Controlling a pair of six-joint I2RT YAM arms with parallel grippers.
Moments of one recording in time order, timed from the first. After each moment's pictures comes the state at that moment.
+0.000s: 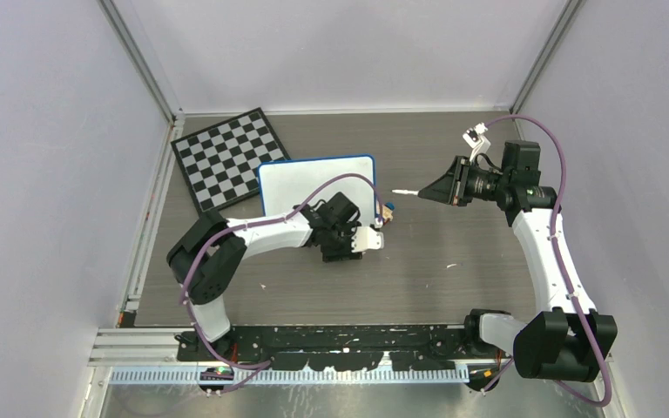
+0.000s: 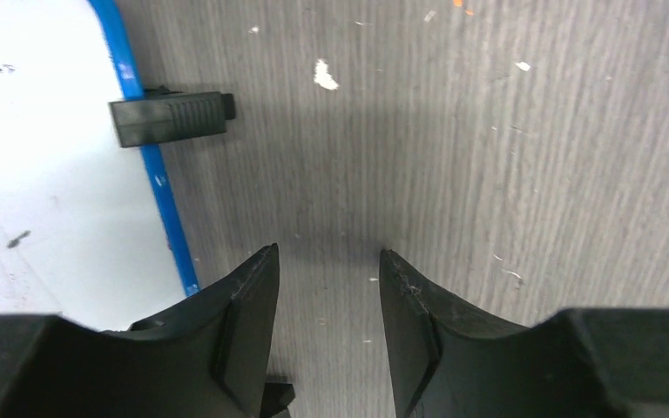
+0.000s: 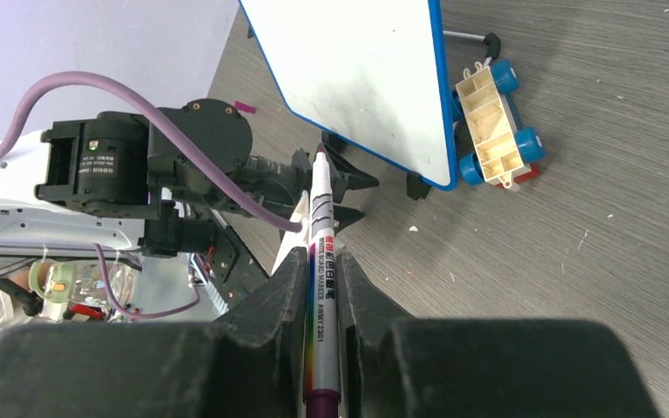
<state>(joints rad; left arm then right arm) -0.86 1.77 1.09 -0.41 0.18 0.71 -0.08 1.15 1.04 -0.57 -0.99 0.21</state>
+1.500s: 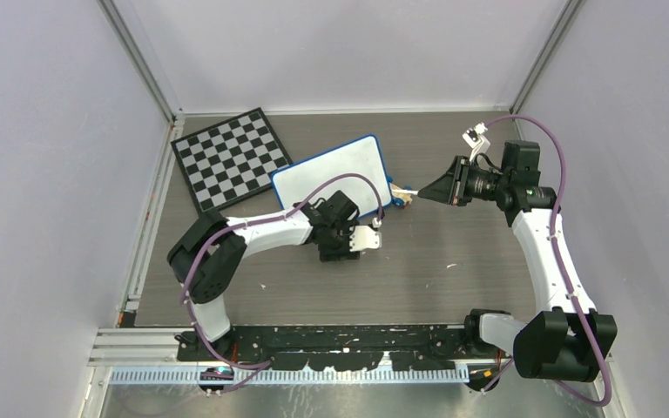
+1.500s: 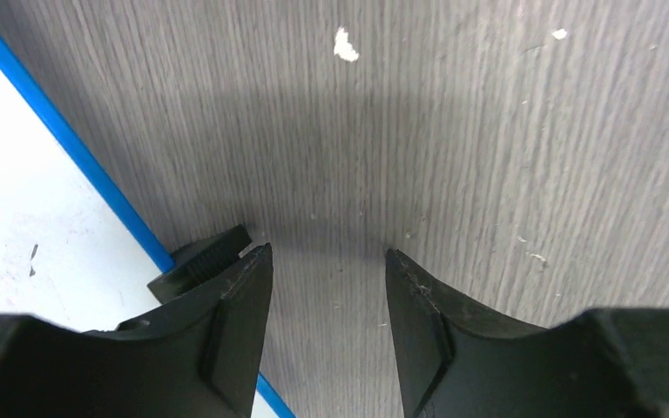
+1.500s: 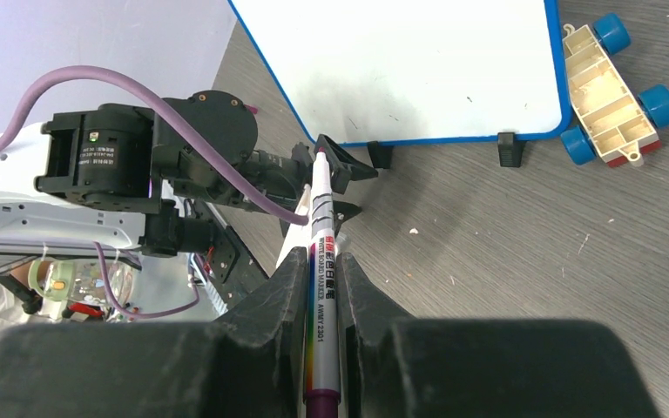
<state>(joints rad) -0.85 1.78 1.11 -0.47 0.15 0.74 -0.08 1.15 1.03 -0.55 -1.00 0.21</state>
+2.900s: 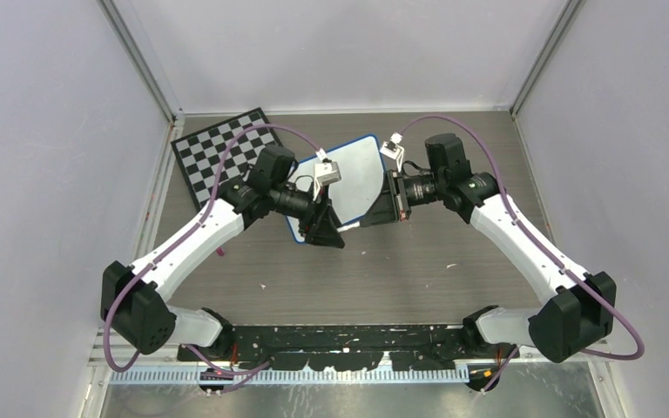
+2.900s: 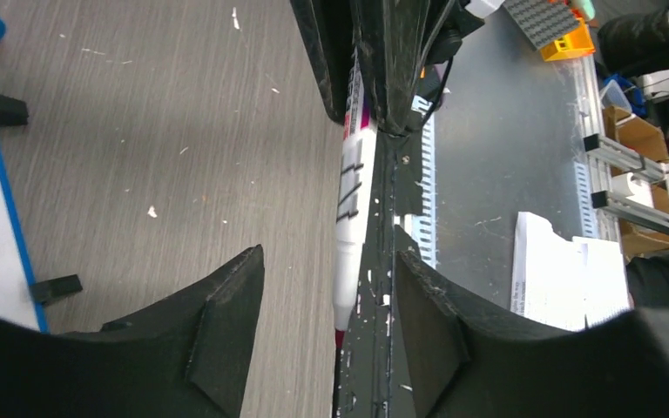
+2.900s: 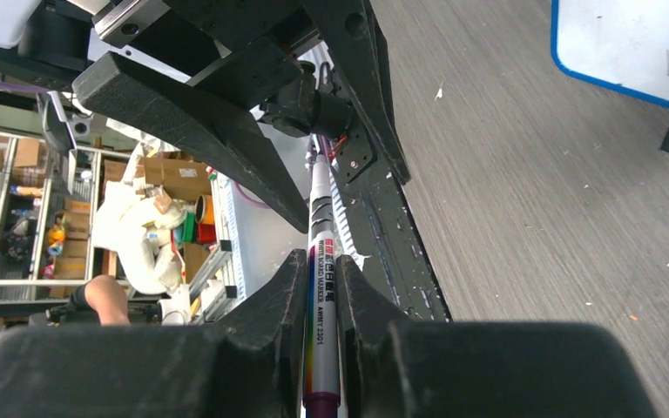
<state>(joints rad) -0.59 1.34 1.18 -0.56 0.98 0.13 0.42 1.28 1.14 -0.51 -1.08 0.36</state>
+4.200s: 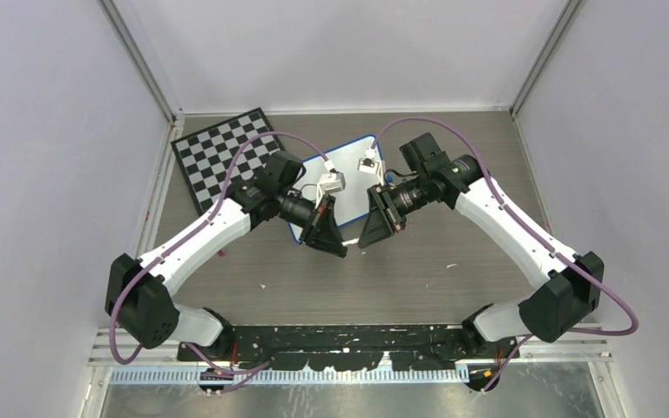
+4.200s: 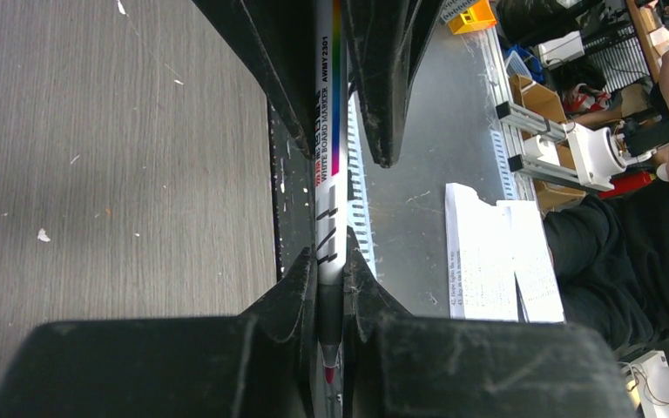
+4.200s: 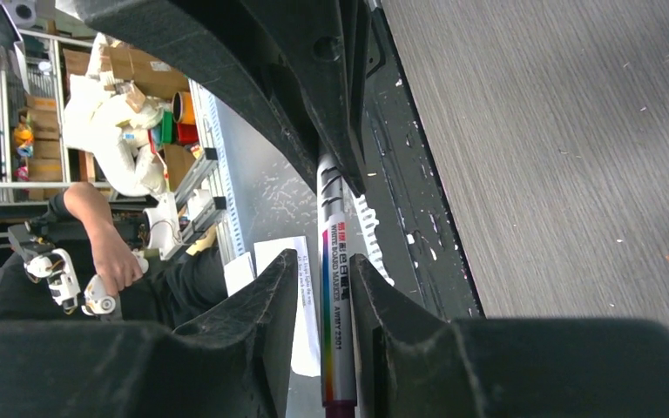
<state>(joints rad) -0.62 1.38 1.15 -0.59 1.17 0.15 0.54 1.40 1.35 -0.98 -1.03 0.04</state>
